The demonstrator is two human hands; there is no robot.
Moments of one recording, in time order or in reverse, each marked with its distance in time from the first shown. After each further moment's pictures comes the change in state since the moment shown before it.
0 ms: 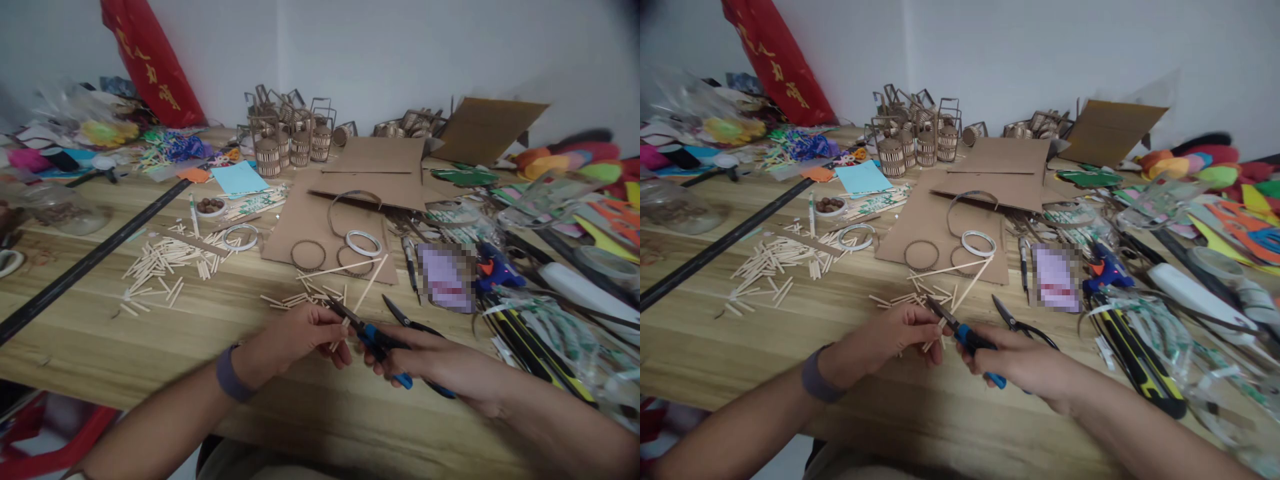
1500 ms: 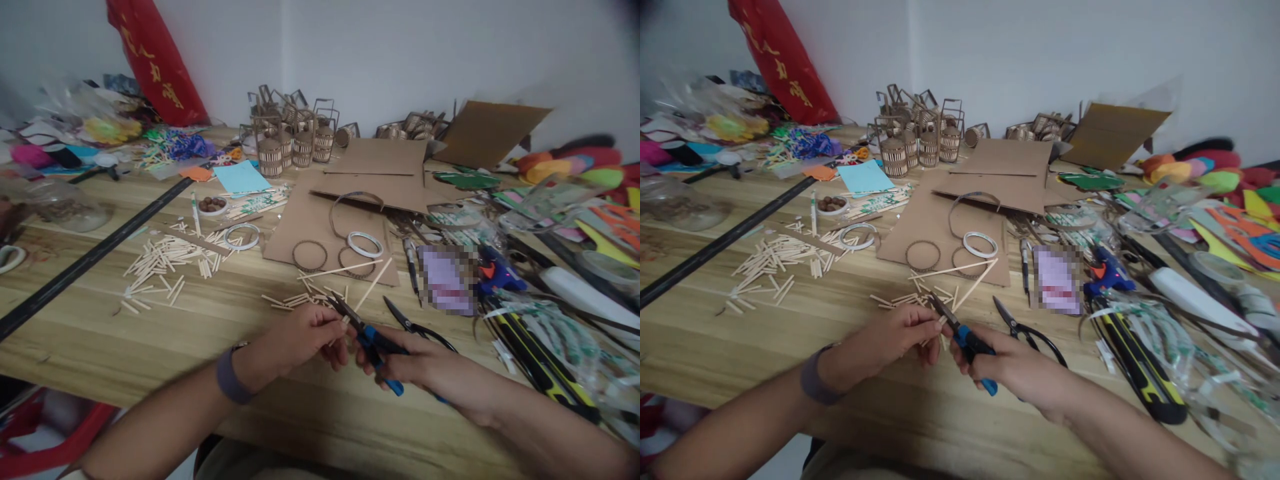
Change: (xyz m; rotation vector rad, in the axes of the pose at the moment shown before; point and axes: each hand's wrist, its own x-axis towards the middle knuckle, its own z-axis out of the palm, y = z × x) left_hand -0.001 -0.001 0.003 0.052 0.014 0.043; right_hand 0.003 0.001 0.009 0.028 -0.011 -0.095
